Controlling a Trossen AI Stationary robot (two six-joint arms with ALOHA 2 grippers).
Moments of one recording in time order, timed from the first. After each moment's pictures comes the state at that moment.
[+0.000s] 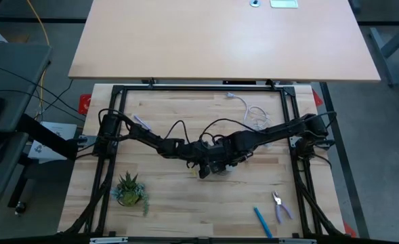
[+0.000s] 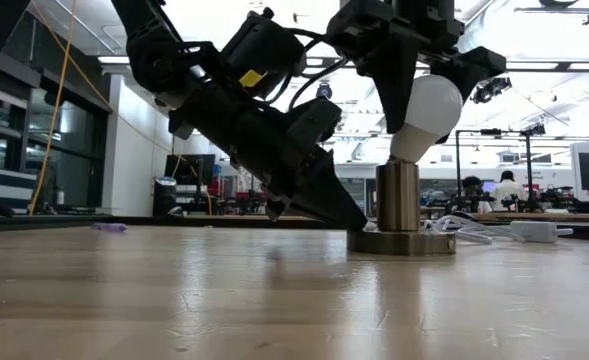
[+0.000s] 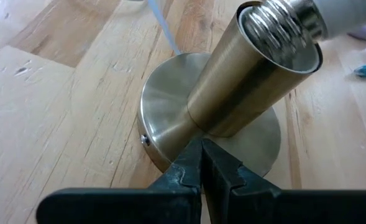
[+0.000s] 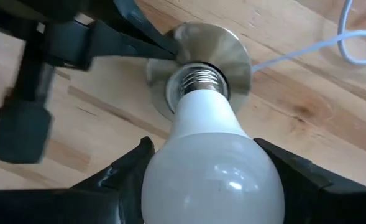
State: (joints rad) left arm -0.09 2.04 1.01 0.39 -0.04 -0.39; right arm 0.20 1.86 1.56 -1.18 -0.01 1.30
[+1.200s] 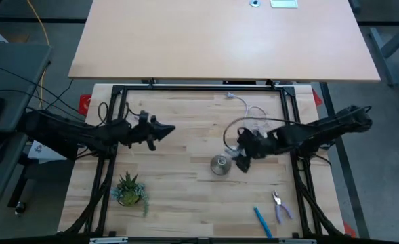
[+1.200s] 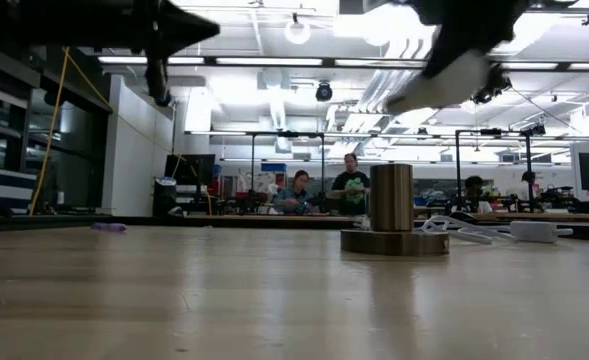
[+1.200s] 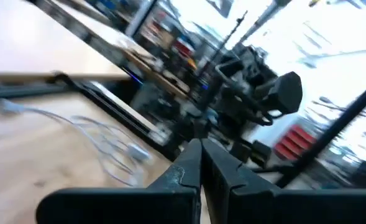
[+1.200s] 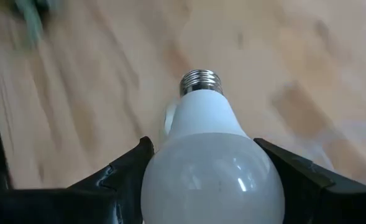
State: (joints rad) left arm -0.05 0.95 0.35 0.71 -0.25 -0.61; right arm 0.26 1.28 1.02 -0.74 0.23 0.78
